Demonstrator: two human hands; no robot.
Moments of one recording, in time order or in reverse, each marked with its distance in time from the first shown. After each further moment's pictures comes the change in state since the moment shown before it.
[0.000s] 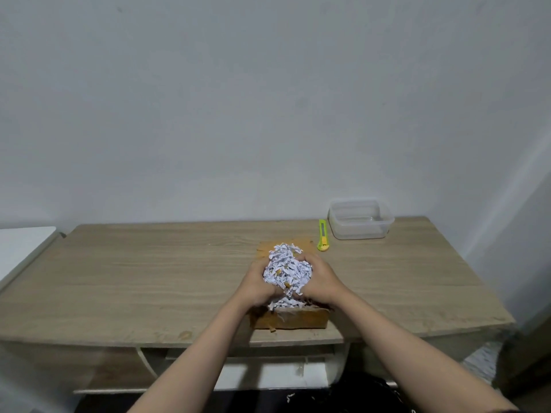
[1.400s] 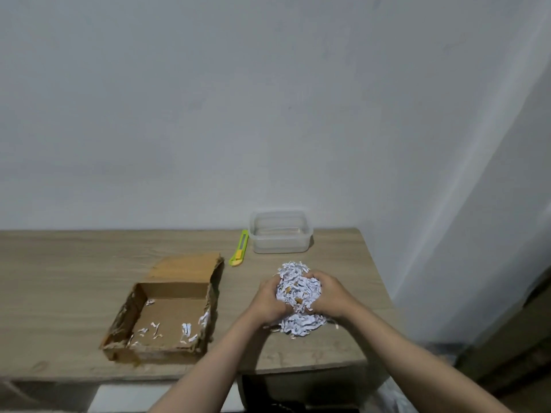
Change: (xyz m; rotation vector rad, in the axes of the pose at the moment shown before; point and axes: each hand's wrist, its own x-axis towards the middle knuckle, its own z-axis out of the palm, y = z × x) left_hand 0.100 0.052 0.253 0.072 -0.028 -0.029; right_hand -0.014 0.172 -0.210 0.108 -0.070 0.105
